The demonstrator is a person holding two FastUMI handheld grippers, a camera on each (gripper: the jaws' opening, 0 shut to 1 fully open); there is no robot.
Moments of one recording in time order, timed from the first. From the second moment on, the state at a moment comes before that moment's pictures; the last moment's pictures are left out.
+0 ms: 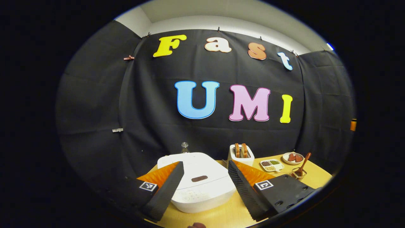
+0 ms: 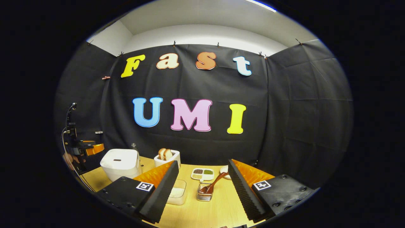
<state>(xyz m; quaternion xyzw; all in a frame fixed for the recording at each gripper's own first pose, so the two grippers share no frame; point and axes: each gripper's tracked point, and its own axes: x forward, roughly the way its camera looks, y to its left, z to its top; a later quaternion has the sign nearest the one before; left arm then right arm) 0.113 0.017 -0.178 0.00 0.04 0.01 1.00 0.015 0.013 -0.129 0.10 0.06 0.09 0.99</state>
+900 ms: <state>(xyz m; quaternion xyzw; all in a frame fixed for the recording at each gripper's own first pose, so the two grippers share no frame) -0.002 0.004 -0.125 -0.01 0.02 -0.03 1.00 0.025 0.053 -0.099 0.08 0.02 0.09 0.99</state>
